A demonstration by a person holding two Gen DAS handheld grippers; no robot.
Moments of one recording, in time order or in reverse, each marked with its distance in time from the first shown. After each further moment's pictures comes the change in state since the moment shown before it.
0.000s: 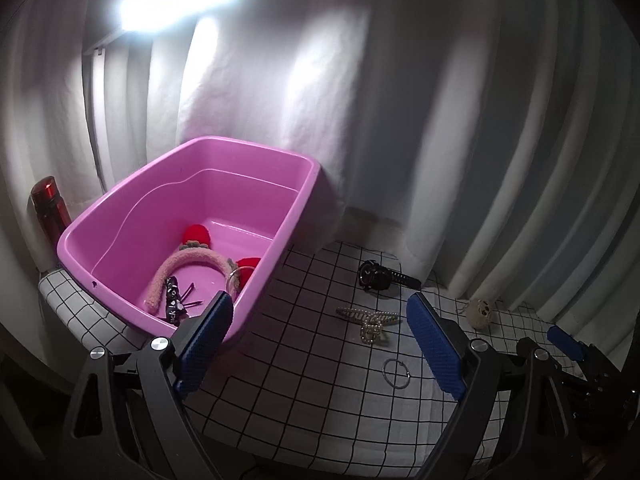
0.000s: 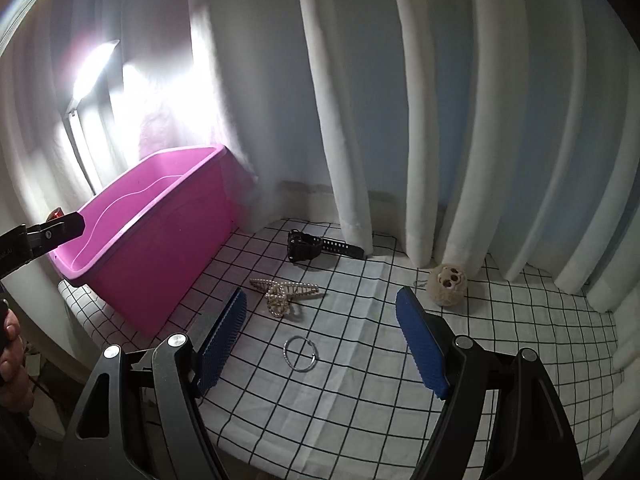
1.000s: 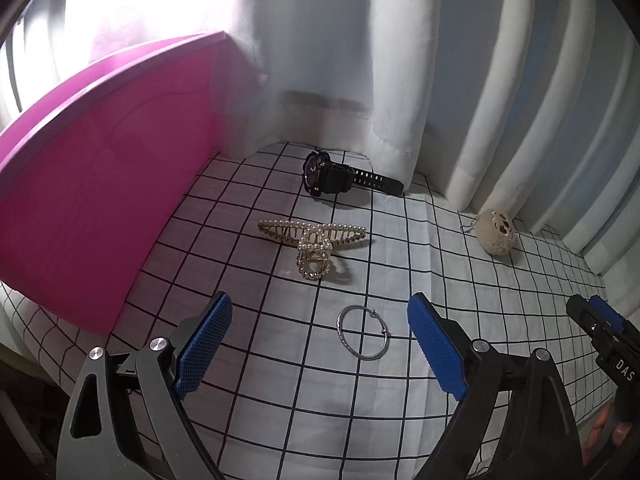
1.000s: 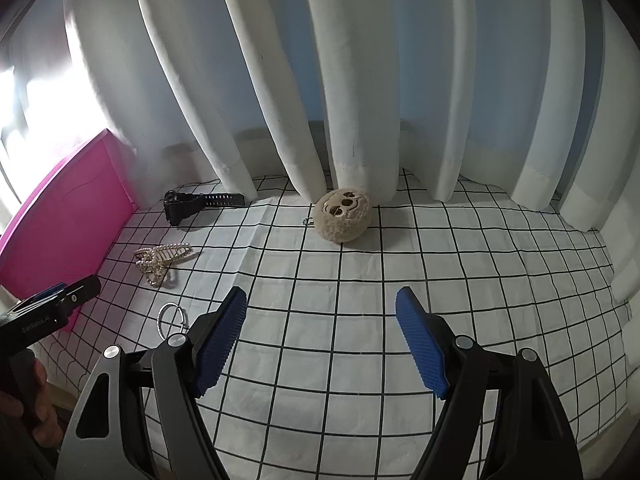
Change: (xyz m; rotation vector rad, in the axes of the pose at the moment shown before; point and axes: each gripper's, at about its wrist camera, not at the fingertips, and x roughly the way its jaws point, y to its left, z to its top) left arm 0.148 -0.084 -0.087 0.091 0.221 0.008; right arm 0.074 -0.125 -0.059 0.165 0.099 -0.108
